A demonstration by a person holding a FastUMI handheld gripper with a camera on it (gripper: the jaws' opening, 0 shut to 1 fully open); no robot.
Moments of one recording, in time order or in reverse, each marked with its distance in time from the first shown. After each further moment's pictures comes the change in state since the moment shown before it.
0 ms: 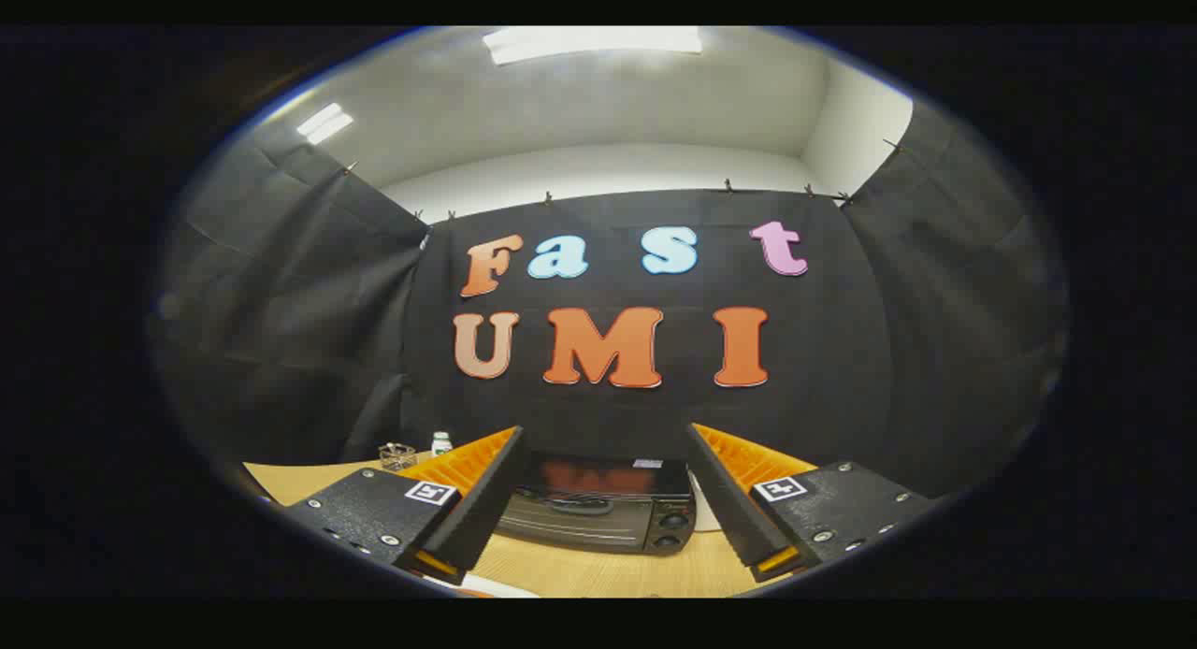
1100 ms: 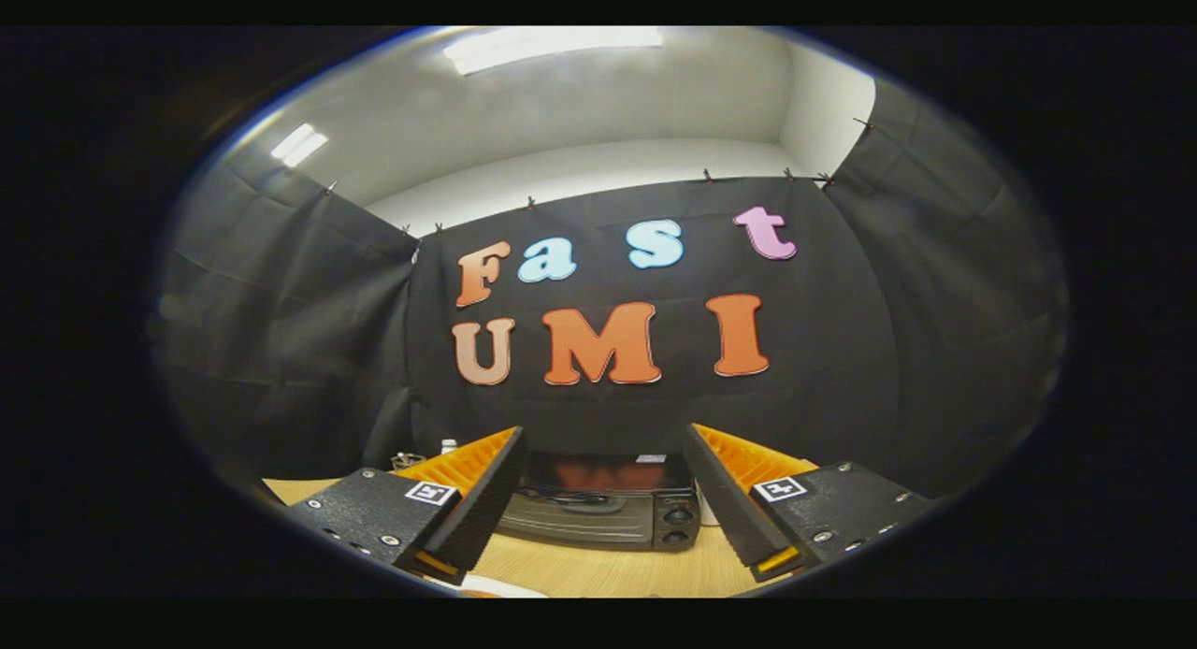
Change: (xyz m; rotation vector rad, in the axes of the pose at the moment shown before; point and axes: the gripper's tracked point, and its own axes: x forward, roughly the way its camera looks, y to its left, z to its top) arm 0.000 -0.021 -0.012 0.101 0.011 0.014
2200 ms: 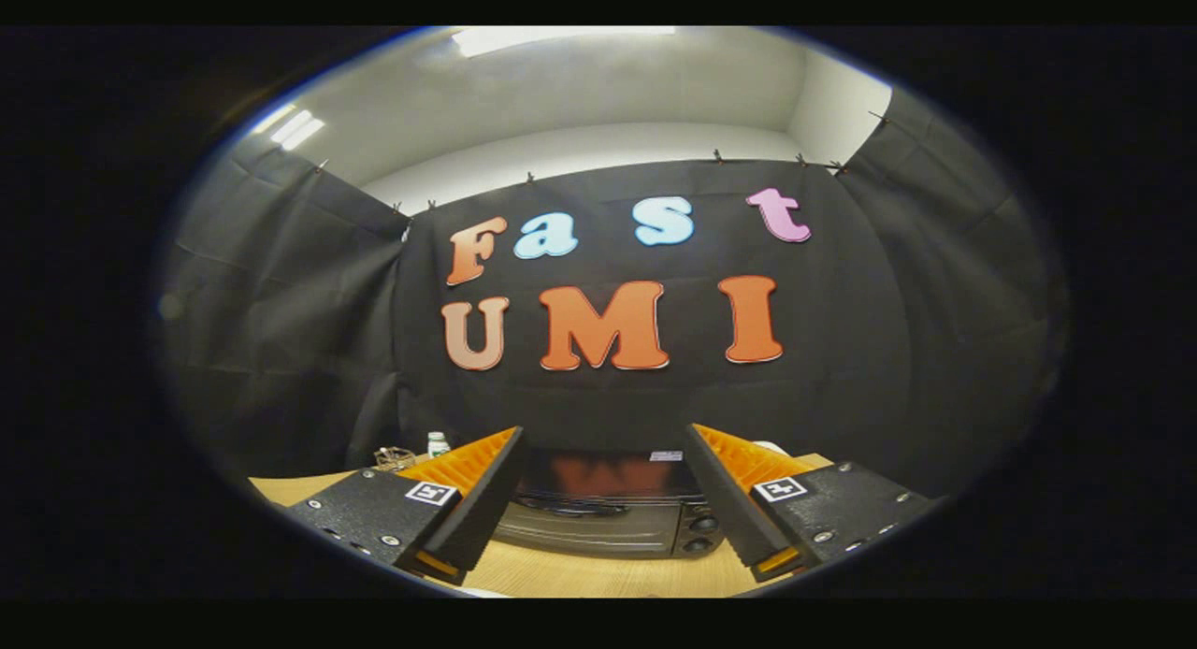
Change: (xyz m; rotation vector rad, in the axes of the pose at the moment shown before) arm 0.074 0.025 -0.042 -0.026 0.076 -0.033
